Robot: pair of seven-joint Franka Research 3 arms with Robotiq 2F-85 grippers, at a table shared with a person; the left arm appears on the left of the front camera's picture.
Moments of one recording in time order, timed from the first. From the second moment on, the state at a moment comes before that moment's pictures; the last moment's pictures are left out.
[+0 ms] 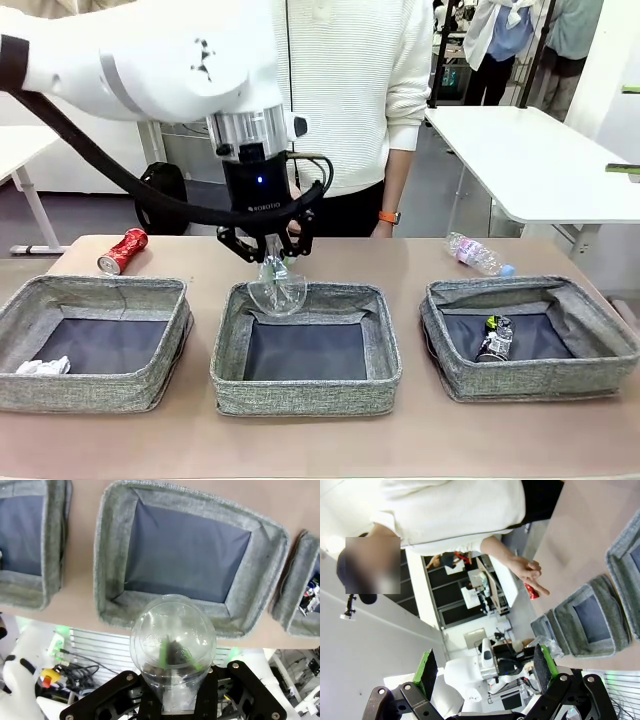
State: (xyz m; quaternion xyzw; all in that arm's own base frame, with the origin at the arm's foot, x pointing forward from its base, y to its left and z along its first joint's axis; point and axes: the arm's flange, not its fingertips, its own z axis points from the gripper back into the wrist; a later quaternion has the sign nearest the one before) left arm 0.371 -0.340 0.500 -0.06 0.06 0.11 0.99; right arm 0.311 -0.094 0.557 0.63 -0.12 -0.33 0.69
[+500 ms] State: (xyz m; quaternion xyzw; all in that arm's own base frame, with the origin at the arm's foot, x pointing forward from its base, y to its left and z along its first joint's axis) left arm 0.385 -0.343 0.480 -0.06 0.05 0.12 0.99; right arm 0.311 -0.094 0.557 0.63 -0.12 -0.33 0.69
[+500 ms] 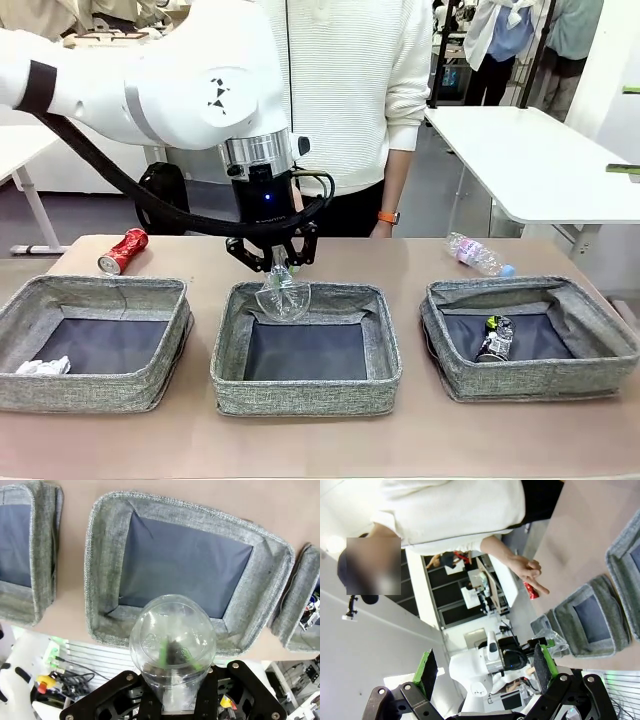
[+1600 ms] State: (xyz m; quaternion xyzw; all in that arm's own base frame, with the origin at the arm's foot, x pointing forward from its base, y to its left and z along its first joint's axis) left arm 0.390 -0.347 0.489 -0.07 0.03 0.10 0.99; right arm 0.311 -0.094 0.557 0.63 -0.12 -0.33 0.69
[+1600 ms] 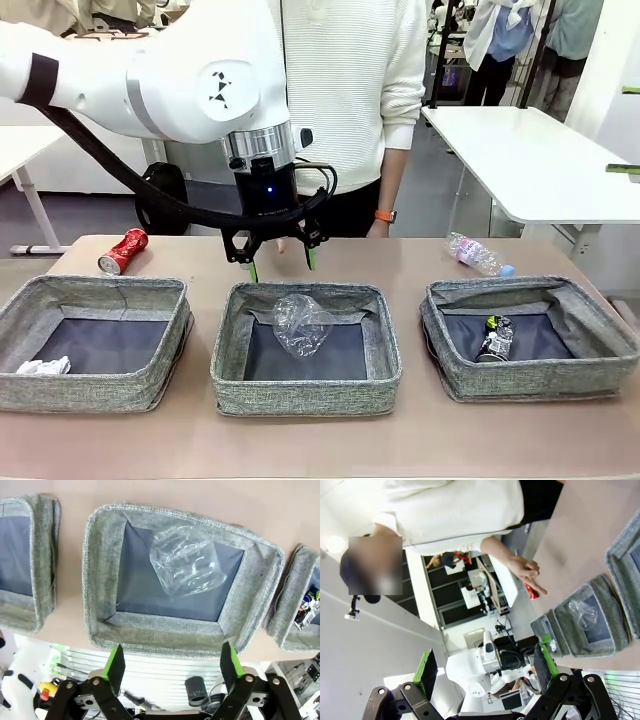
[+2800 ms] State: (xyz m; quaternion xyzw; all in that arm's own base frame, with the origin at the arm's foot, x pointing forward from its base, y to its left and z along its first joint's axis) left arm 0.277 -0.037 0.535 -0.56 -0.08 -0.25 0.78; right arm 0.311 -0.094 0.557 0.63 -0.12 -0.33 0.69
